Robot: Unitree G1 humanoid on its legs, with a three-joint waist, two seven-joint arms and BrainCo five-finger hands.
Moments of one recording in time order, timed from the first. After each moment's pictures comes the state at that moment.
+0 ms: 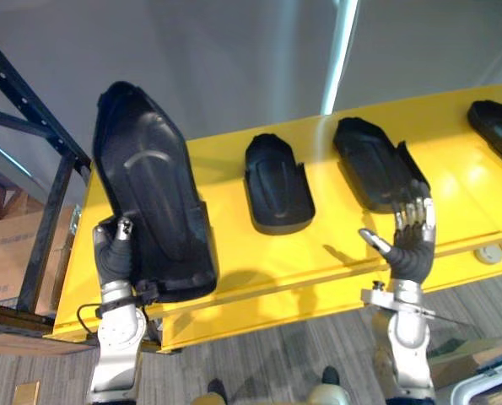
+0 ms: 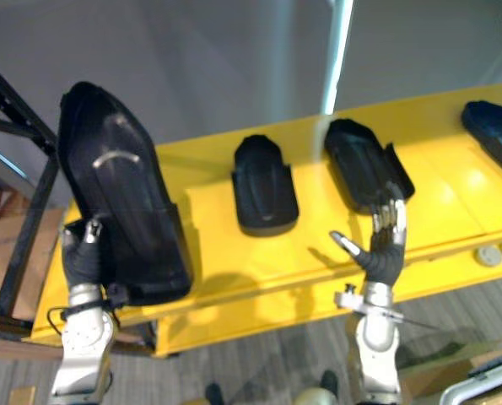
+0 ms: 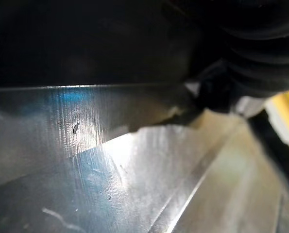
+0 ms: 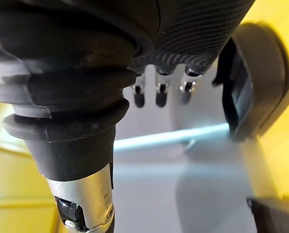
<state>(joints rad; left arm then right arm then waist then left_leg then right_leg) 0.08 0.19 0.20 -0.15 0.09 -0.13 0.42 0.09 -0.13 -0.01 -0.14 0.18 -0.47 -0.13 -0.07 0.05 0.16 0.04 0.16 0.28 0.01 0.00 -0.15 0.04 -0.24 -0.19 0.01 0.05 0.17</state>
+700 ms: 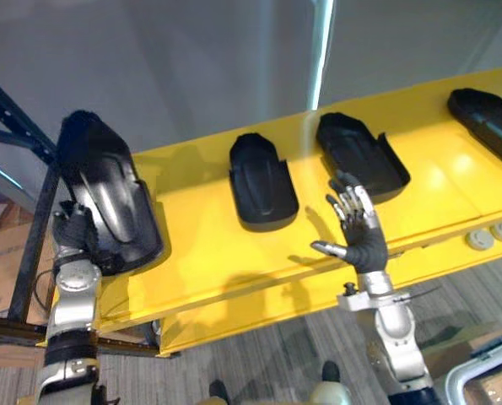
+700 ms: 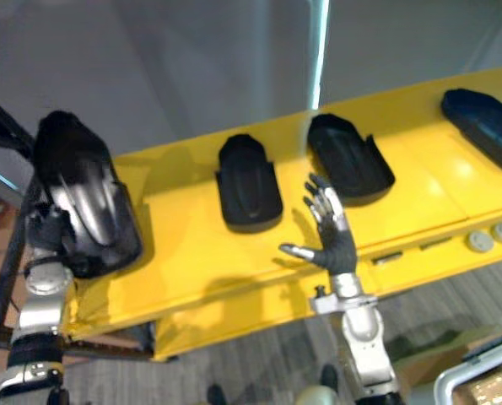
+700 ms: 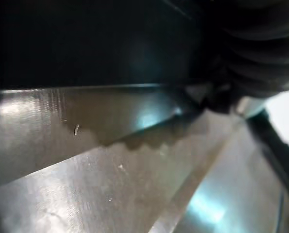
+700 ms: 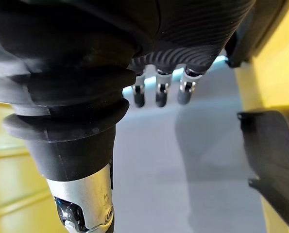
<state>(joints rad) -0.31 0.47 0.26 0.47 -0.03 0.10 0.25 0.05 -0.24 0.16 -0.21 0.29 -0.41 0.08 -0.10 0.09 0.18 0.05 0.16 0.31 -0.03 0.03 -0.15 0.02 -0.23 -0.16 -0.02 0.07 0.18</state>
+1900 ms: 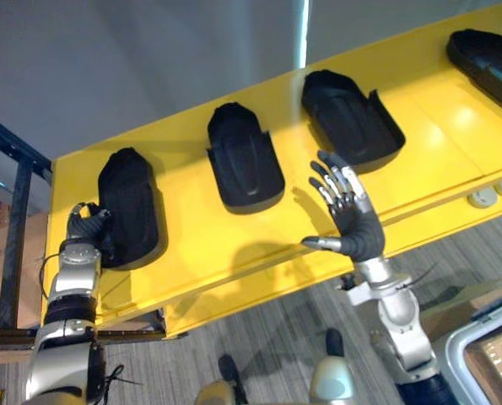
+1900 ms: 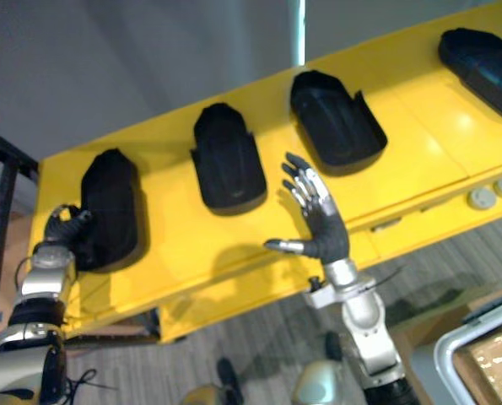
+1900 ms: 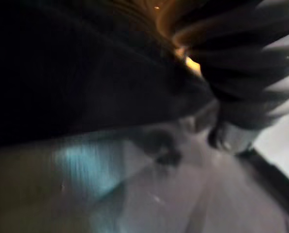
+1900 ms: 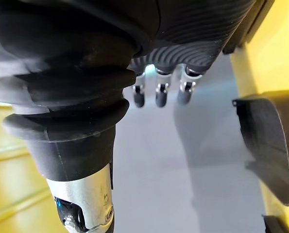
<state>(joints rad) -0.51 0.56 0.22 0.73 0.05 0.24 0.19 -0.01 -0.32 0.23 -0.31 0.33 -0.37 0.09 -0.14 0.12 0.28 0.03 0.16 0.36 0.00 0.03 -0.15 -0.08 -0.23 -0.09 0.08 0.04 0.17</state>
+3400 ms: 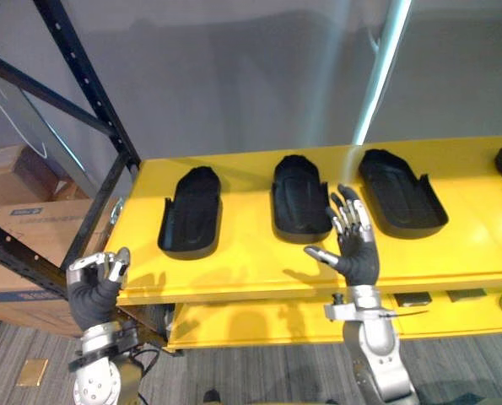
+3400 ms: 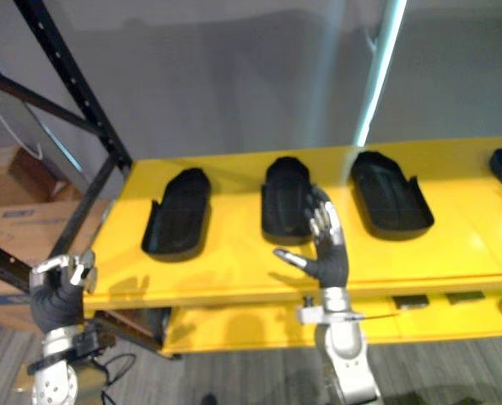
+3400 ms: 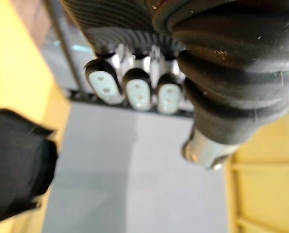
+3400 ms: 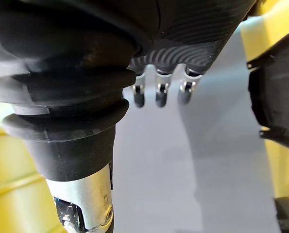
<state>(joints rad) 0.45 0.04 0.13 -0.51 -0.34 -0.21 0.10 0.15 -0.13 0.23 -0.21 0.15 -0.42 -0.14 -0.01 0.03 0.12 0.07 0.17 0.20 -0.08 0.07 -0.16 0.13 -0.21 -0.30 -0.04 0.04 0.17</state>
